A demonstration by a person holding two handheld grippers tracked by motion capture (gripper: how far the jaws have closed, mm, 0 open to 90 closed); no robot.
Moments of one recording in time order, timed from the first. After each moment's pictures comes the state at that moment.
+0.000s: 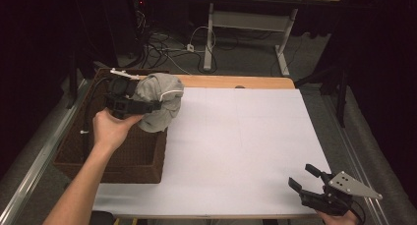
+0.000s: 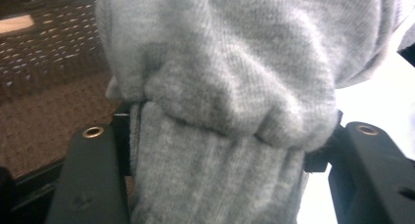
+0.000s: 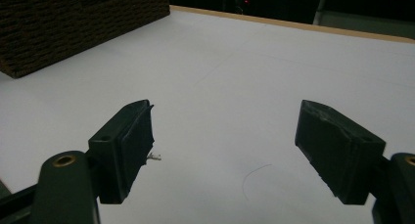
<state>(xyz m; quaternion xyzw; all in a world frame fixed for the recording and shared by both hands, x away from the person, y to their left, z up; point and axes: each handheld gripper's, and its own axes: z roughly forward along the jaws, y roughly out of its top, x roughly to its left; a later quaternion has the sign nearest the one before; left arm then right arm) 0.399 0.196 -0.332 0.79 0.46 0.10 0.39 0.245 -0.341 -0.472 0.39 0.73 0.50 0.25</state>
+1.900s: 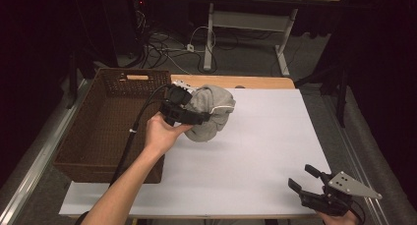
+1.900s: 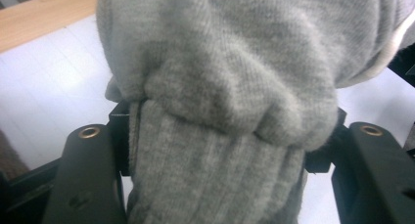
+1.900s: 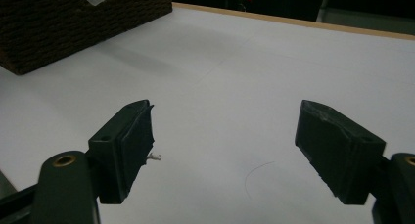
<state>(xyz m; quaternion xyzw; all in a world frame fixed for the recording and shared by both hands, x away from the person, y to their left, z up) 0.407 0.081 -0.354 0.83 0.39 0.05 0.39 0.245 -0.342 -0.472 0.39 0.73 0.50 0.25</state>
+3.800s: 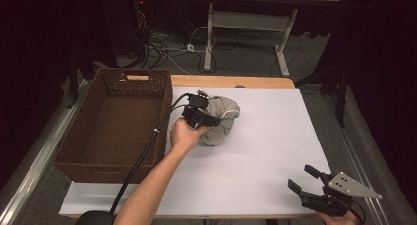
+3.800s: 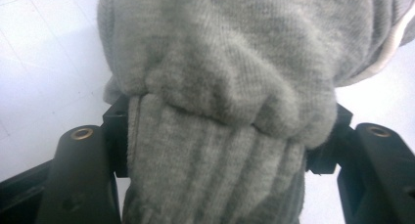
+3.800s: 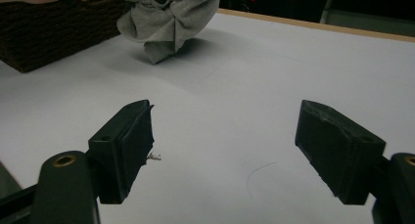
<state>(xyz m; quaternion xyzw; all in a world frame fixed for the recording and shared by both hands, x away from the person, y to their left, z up) 0.466 0.036 -0.432 0.82 0.46 0.03 0.34 0.244 -0.341 -0.472 0.38 0.74 0.50 0.25</state>
